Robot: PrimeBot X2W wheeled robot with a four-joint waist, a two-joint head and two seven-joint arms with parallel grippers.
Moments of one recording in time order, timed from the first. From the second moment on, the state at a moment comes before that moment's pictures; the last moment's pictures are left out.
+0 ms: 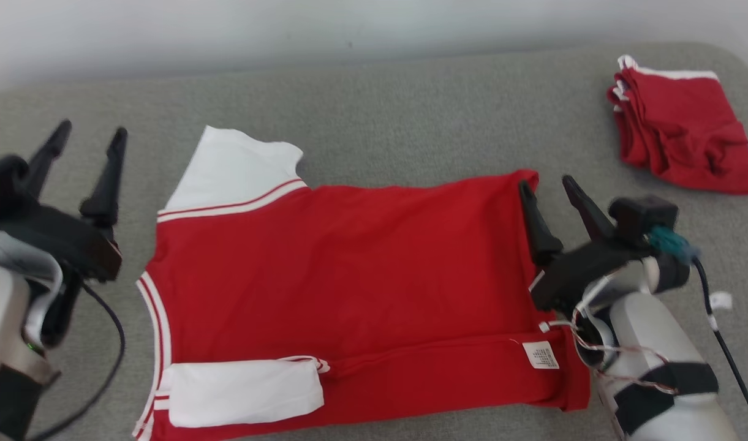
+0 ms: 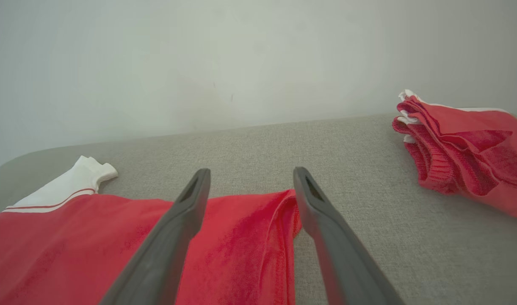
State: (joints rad) left arm -0.68 0.53 -0.35 0.44 -0.63 -0.13 -0.11; right arm -0.54 -0.12 0.16 0.52 0.33 0.13 -0.08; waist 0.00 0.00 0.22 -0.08
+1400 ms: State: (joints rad) left arm -1.21 0.67 -0.97 0.87 -1.09 -0.13 0.08; right arm -1.08 -0.05 0.48 1.00 0.52 0.13 -0.04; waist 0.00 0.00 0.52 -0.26
